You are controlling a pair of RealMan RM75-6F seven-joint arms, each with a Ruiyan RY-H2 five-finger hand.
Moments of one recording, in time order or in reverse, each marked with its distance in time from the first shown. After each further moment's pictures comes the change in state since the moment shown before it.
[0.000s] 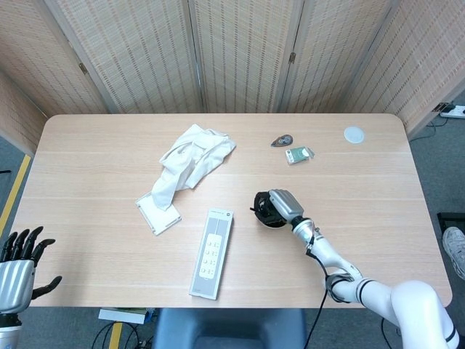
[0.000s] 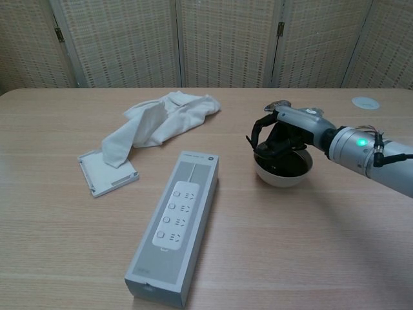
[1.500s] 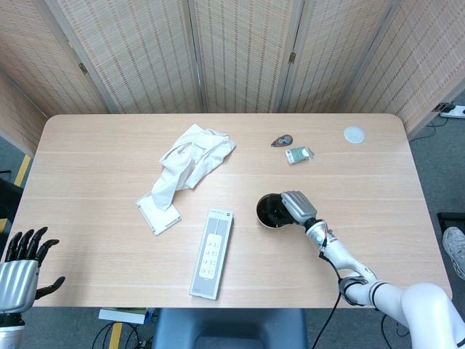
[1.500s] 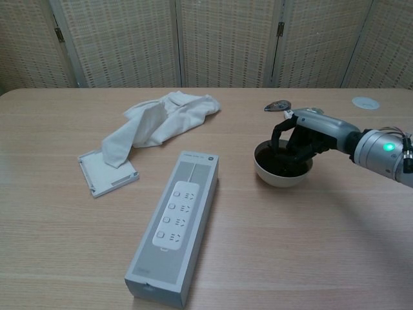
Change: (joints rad) left arm -0.005 -0.006 0.004 -0.004 0.007 -0.010 0.011; right arm -0.035 0.044 -0.049 0.022 -0.023 0.031 -0.025
